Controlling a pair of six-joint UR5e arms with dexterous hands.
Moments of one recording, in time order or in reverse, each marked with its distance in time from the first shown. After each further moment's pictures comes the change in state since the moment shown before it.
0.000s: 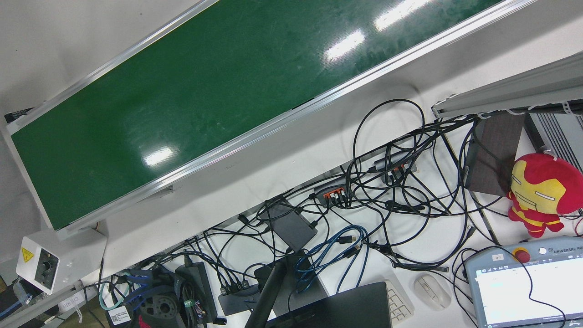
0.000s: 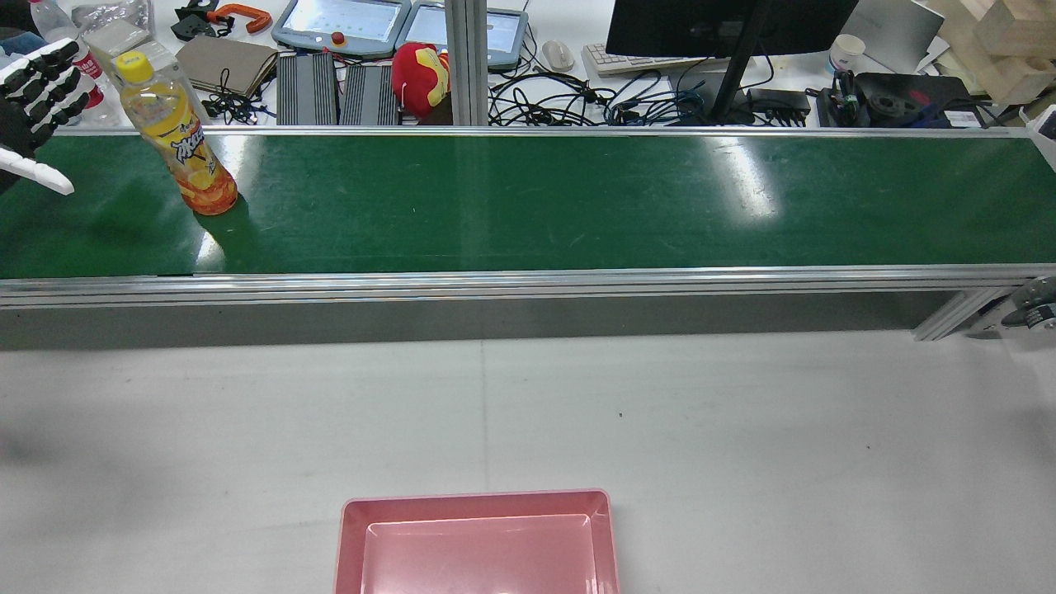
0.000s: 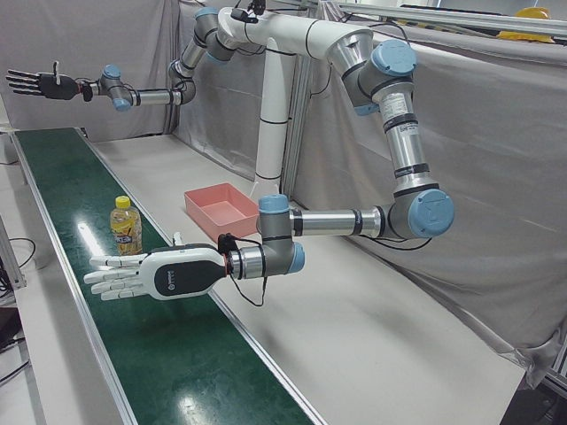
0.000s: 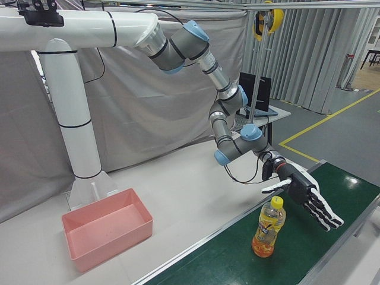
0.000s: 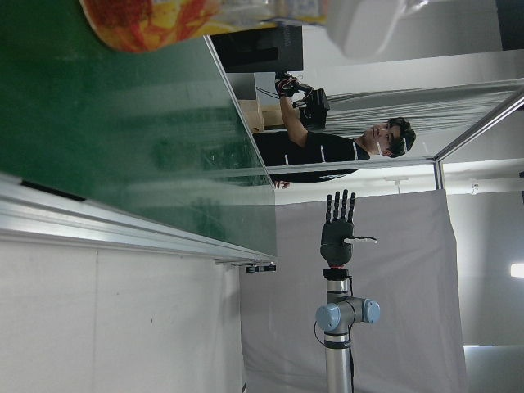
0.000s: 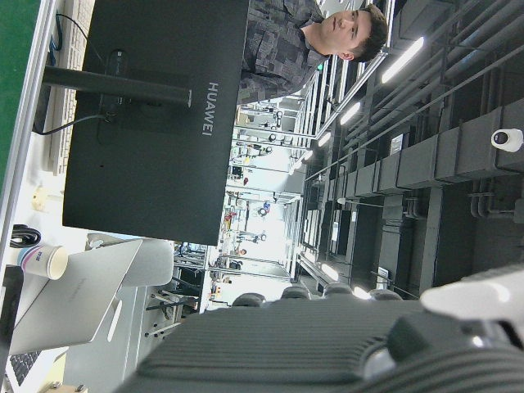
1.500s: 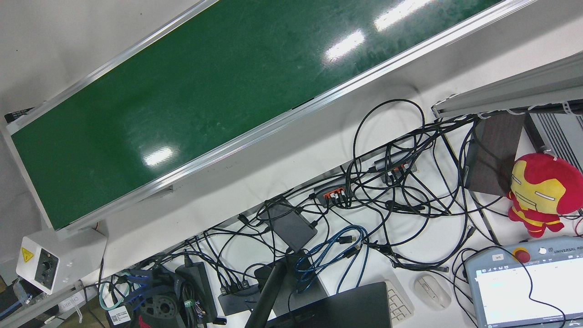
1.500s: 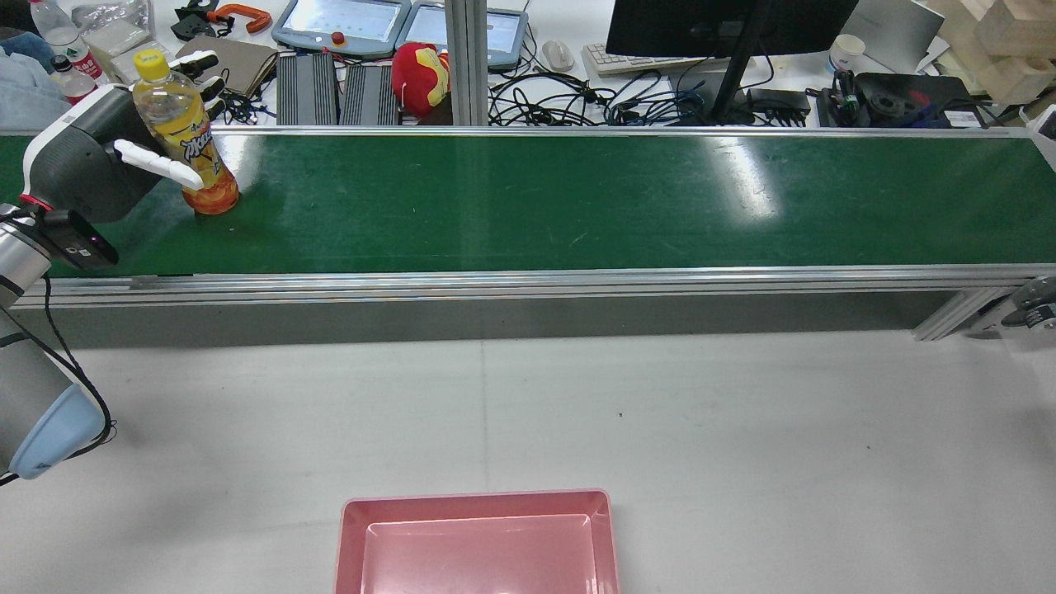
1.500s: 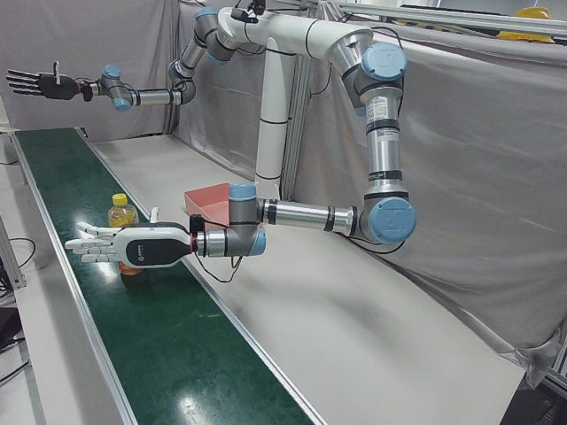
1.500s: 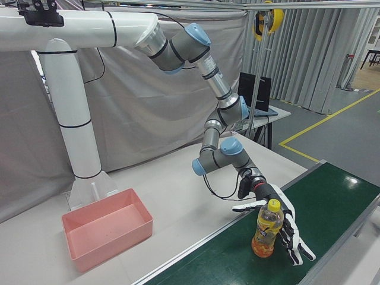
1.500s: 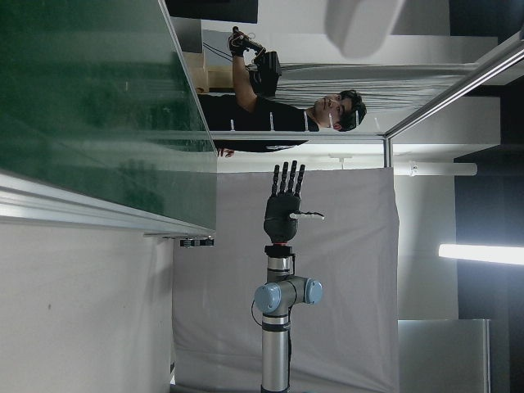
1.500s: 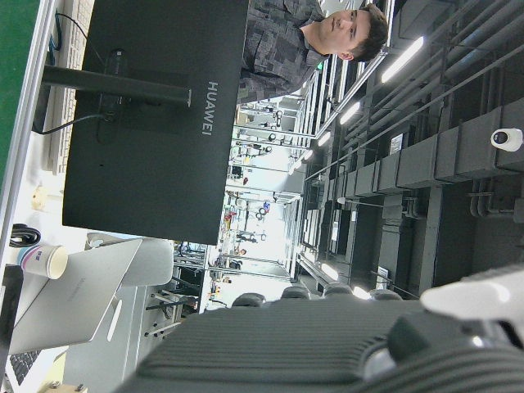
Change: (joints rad) left arm 0.165 -0.159 0.012 0.065 -0.116 -0.090; right arm 0.001 0.000 0.000 0.000 0.000 0.000
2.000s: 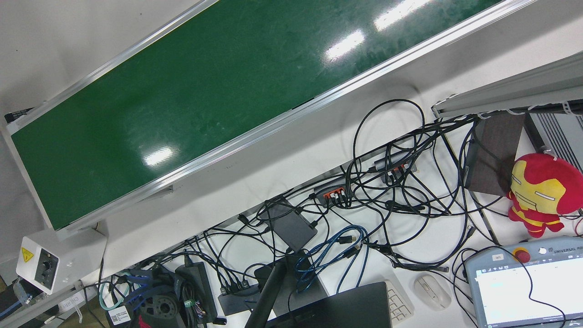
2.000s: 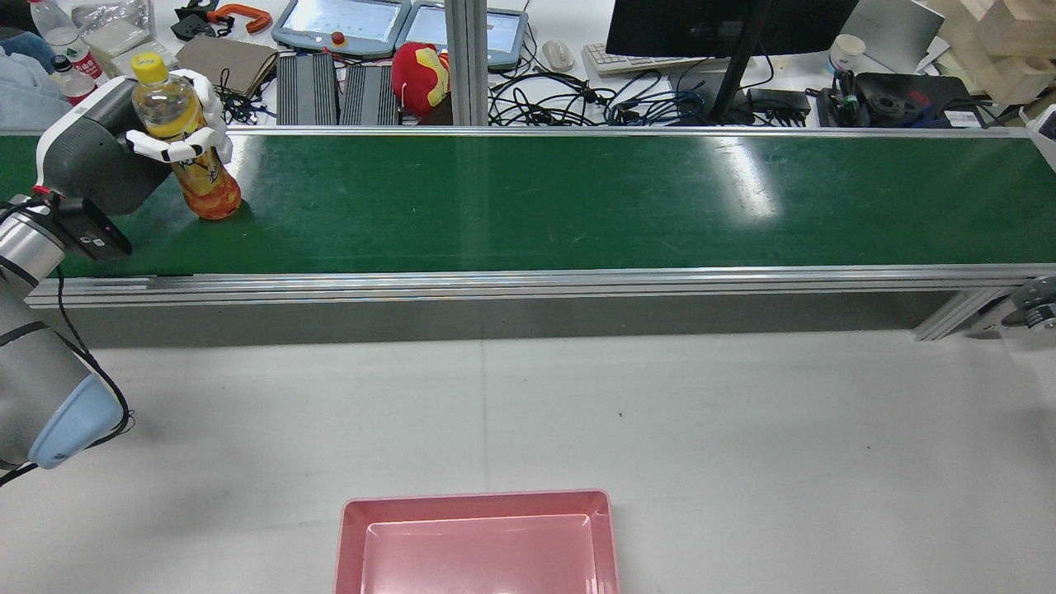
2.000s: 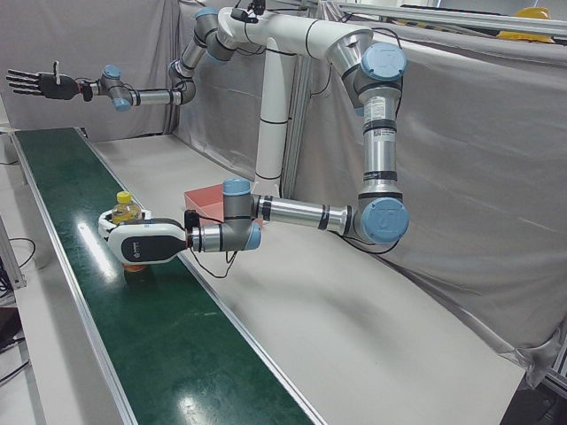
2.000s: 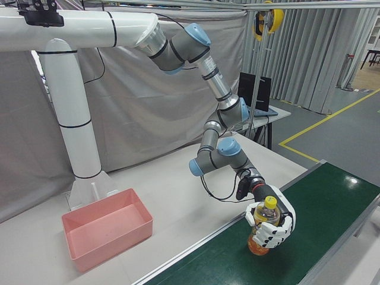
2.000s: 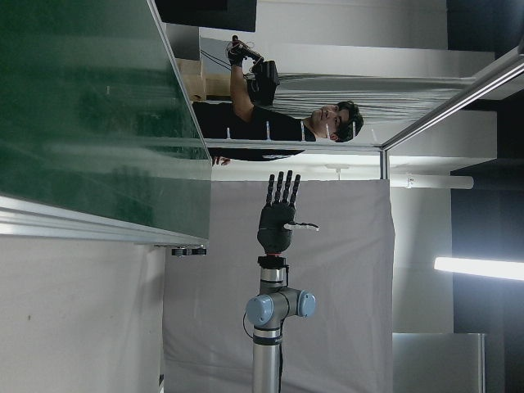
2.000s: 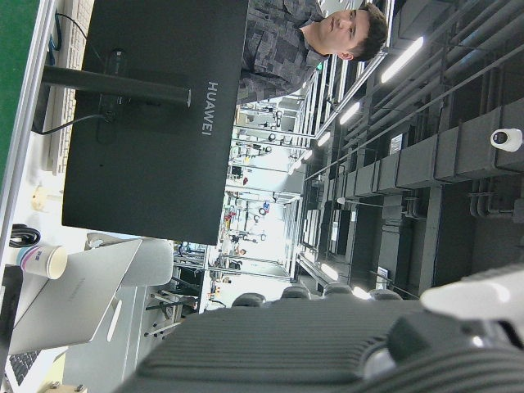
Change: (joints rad) left arm 0.006 -0.043 0.001 0.068 -0.014 -0.026; right arm 0.000 0.000 0.000 0.001 0.000 0.000
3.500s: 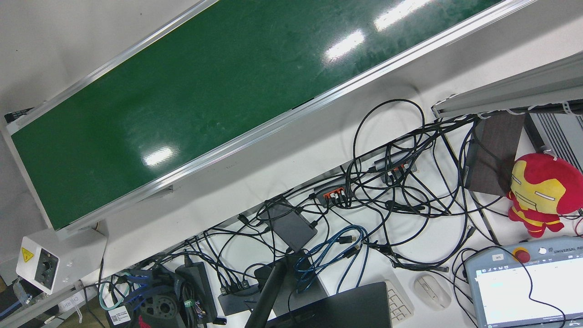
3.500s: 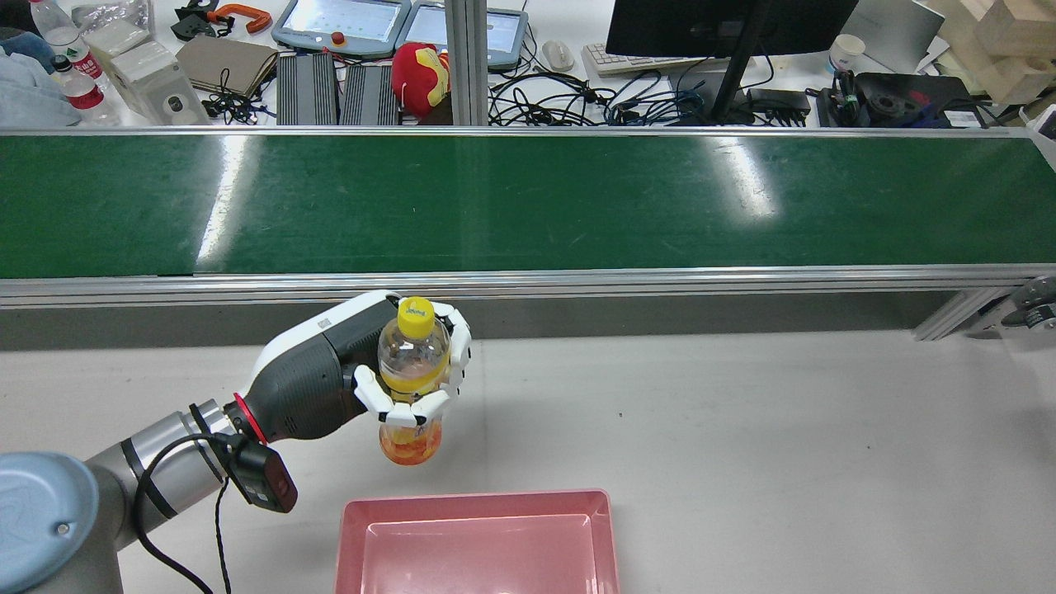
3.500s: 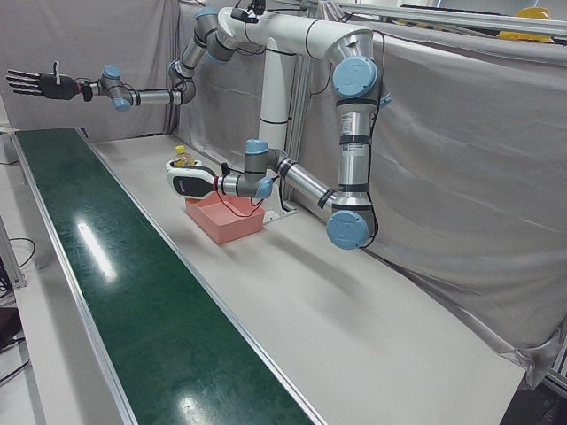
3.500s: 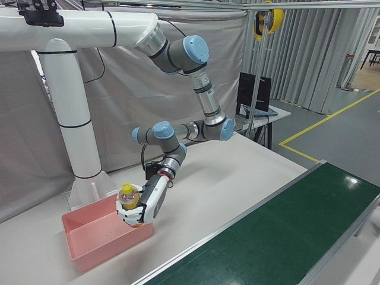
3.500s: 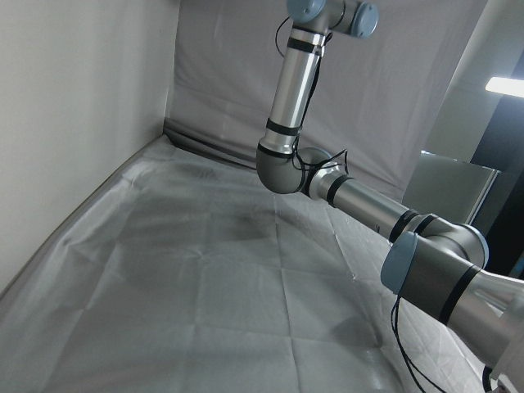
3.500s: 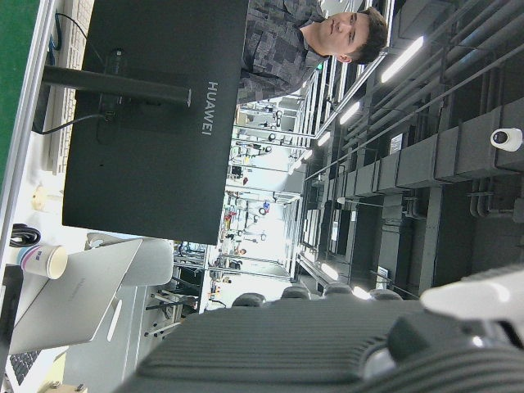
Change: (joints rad) left arm 0.500 -0.049 -0.438 0.310 0.054 0.163; right arm 0.000 0.000 0.000 -0.001 0.000 0.000
